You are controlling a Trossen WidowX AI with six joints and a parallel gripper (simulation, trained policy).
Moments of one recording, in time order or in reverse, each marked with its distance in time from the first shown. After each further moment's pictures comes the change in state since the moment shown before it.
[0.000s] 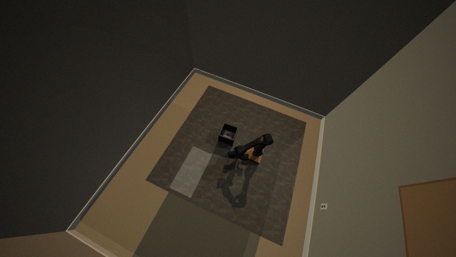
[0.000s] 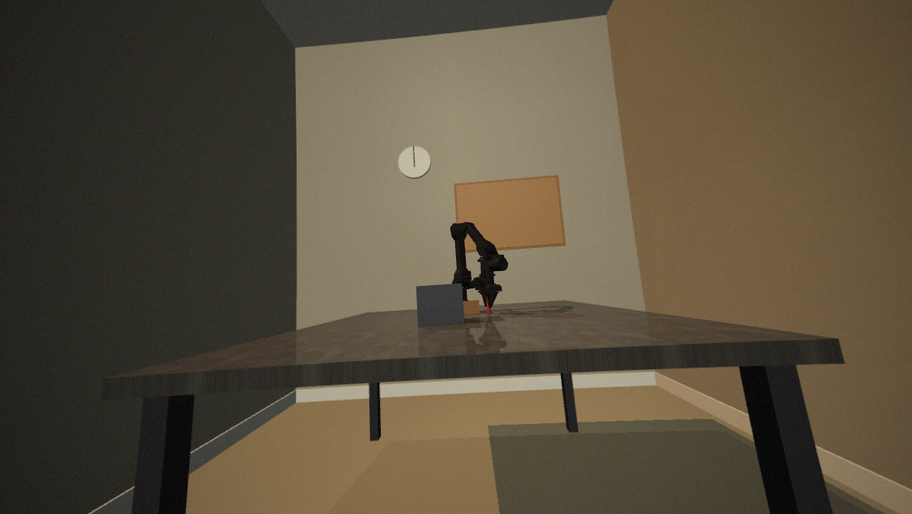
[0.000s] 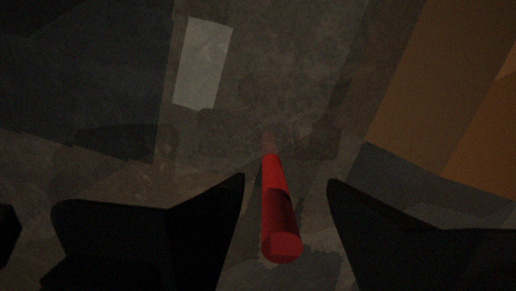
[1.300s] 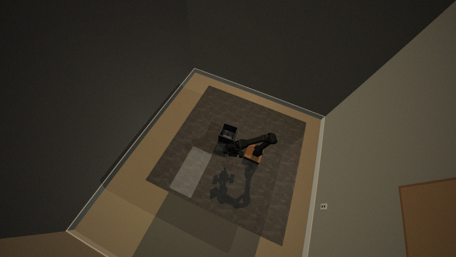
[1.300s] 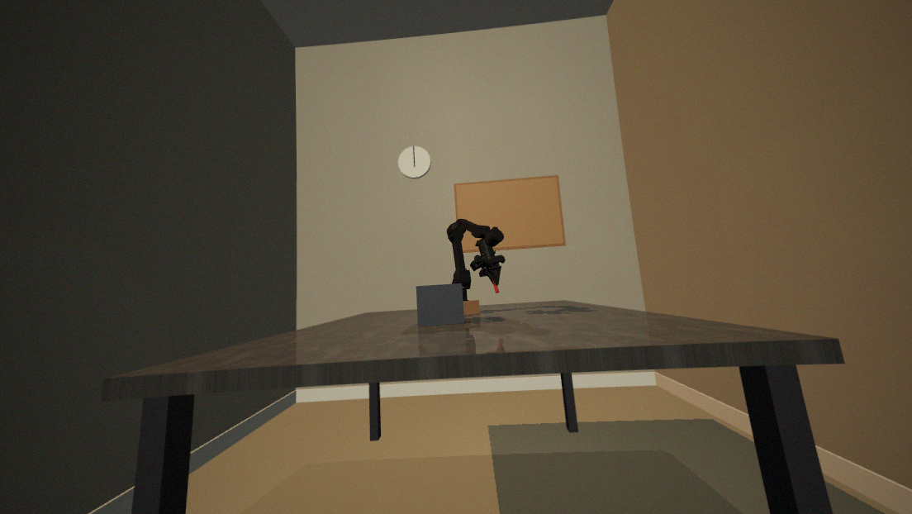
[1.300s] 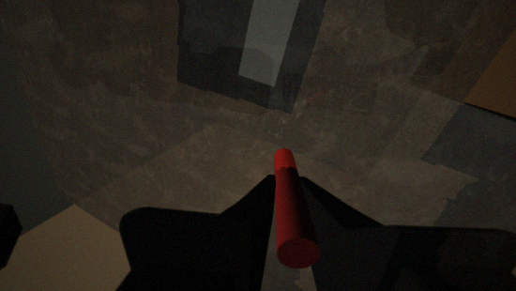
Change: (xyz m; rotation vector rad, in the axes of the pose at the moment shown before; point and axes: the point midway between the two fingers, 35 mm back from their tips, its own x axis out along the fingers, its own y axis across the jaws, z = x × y) arm -0.094 0.068 -0.007 0.014 0.152 0.302
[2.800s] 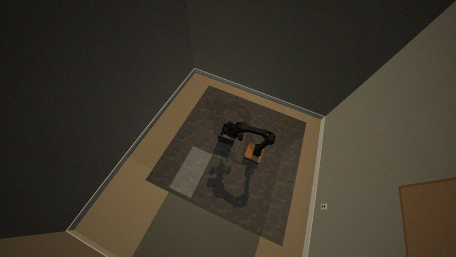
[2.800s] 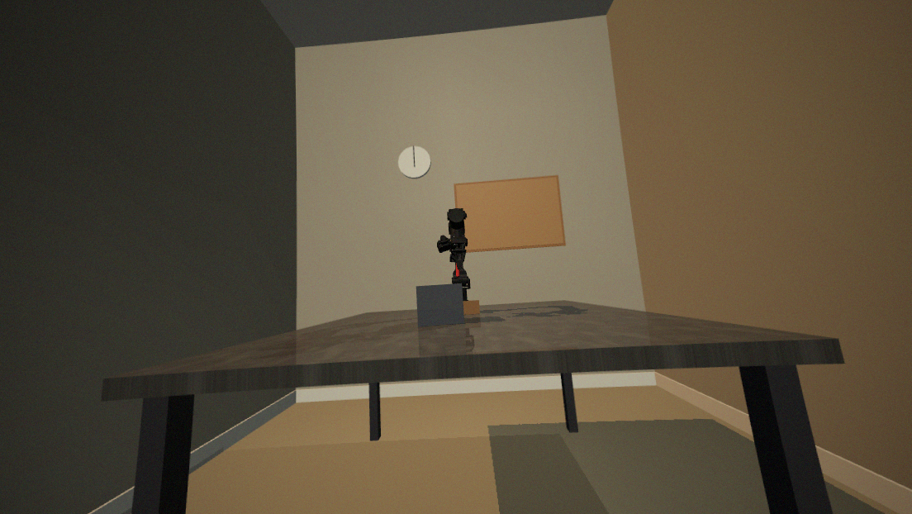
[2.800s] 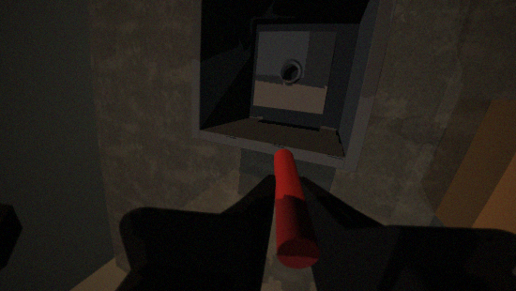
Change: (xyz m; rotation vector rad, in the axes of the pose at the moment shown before) arm -0.080 0.049 0.147 0.105 -0.214 0.050
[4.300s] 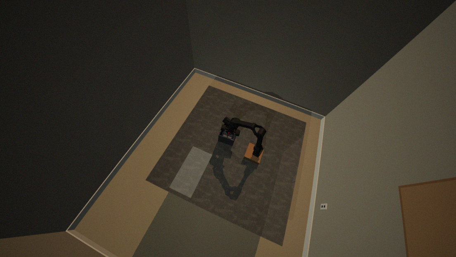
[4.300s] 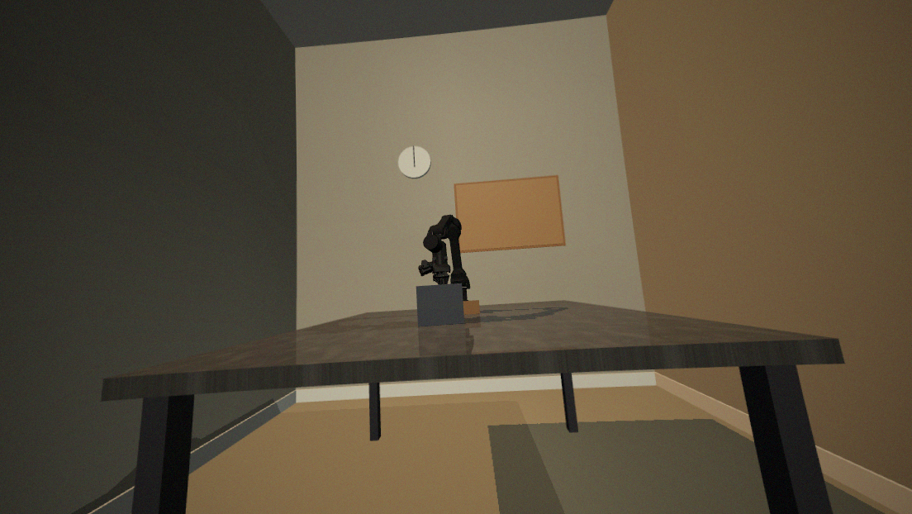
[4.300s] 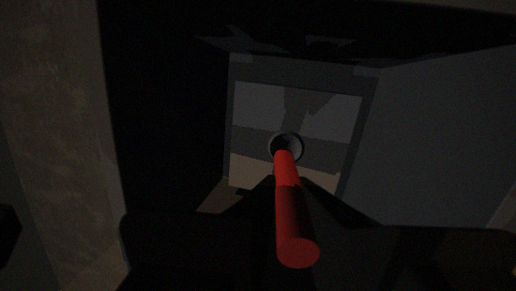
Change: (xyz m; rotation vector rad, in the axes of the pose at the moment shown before) arm 0.100 0.003 0.068 -0.023 0.057 -0.147
